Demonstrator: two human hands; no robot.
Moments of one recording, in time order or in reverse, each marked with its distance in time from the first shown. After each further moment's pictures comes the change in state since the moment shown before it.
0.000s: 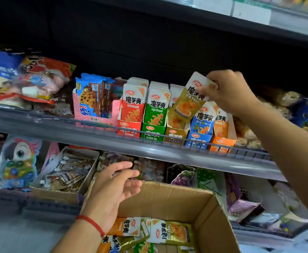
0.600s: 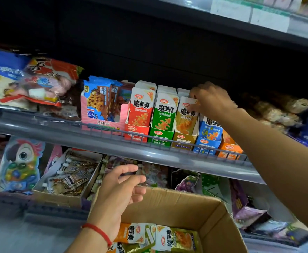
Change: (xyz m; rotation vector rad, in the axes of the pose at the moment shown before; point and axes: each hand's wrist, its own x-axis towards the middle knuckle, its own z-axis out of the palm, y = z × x) left_hand 0.005 0.009 -0.007 0.137 0.011 0.017; right_hand 0.046 -0.007 0.064 -0.541 -0.167 -0.091
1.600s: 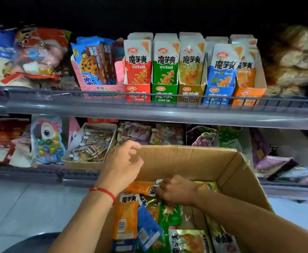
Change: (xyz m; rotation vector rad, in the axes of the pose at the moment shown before) left_hand 0.017 -0.043 -0.027 1.051 0.015 0.234; right_hand -0.257 -0.196 0.215 0.218 -0.331 -0.903
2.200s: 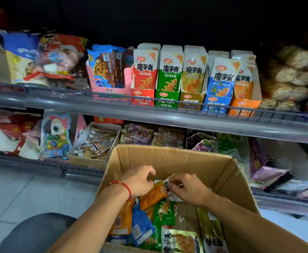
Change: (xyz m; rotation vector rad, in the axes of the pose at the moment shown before) left_hand -0.014 0.014 0.033 0.310 -0.437 0.024; right_hand -0.051 0.005 -0.043 0.898 0.183 0.605
